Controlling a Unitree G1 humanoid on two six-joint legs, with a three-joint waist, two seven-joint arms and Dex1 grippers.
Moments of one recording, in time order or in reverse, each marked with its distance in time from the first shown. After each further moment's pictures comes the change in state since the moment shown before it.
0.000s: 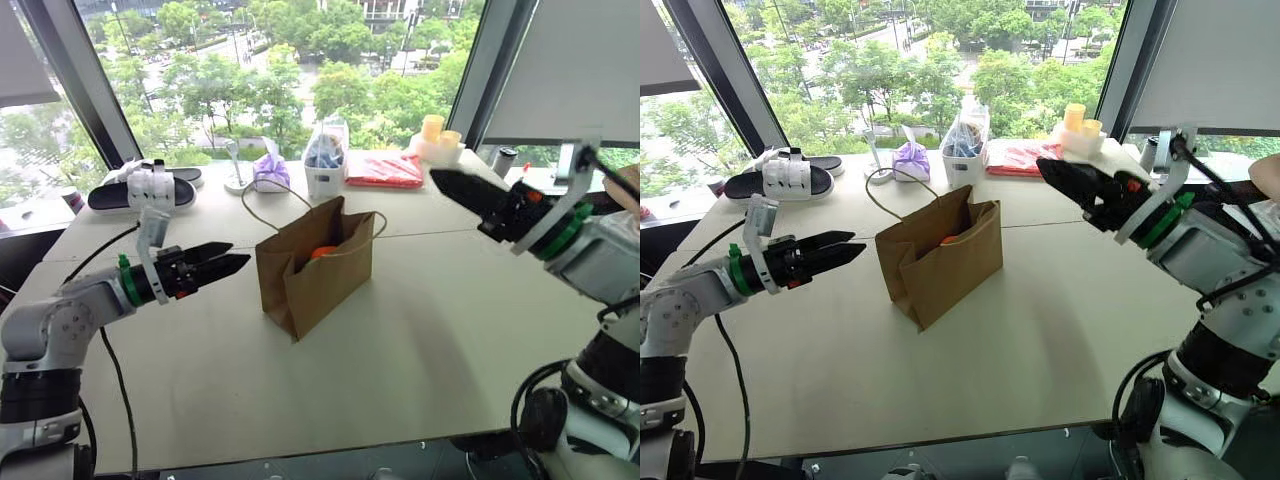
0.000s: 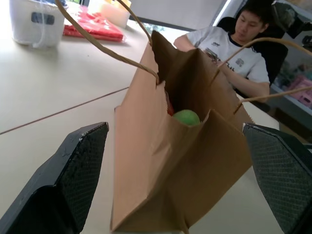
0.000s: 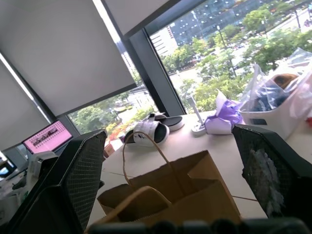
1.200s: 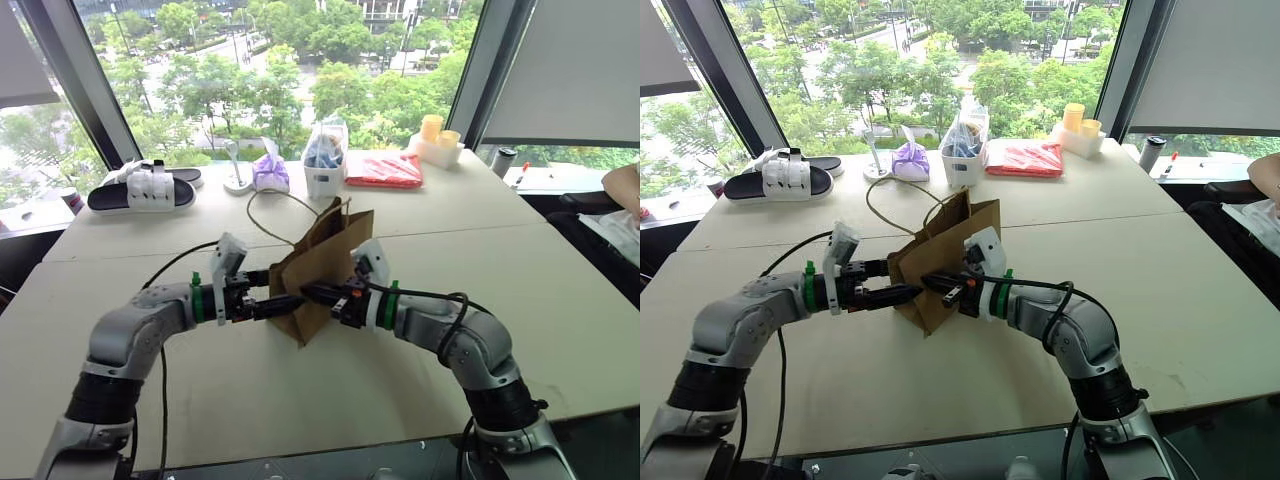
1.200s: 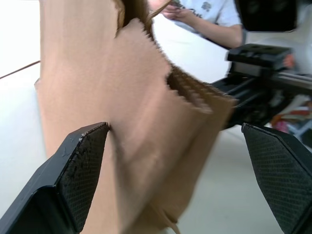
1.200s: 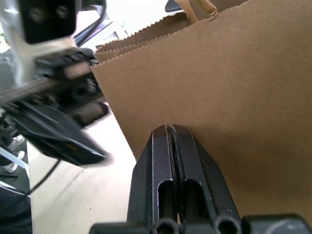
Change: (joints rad) left arm -0.031 -0.174 -0.262 -0.024 0.243 -0.195 -0.007; right arm 0.046 0.203 0.766 0.098 -0.407 -0.336 0.168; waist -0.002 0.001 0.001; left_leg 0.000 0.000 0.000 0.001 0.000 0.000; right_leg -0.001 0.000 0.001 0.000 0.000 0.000
